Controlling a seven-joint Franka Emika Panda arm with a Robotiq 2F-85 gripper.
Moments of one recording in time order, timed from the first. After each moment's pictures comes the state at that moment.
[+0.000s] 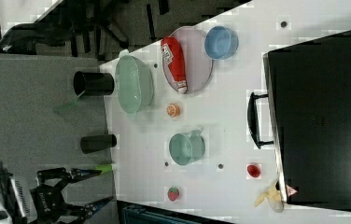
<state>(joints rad) -0.01 -0.55 -0.07 -2.07 -0.05 0.01 0.14</state>
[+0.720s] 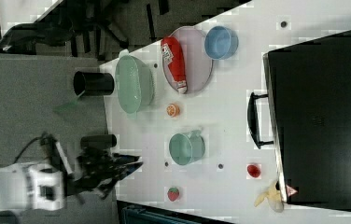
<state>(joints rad) -0.01 -0.40 -0.13 -2.14 -0.07 0.17 -0.02</state>
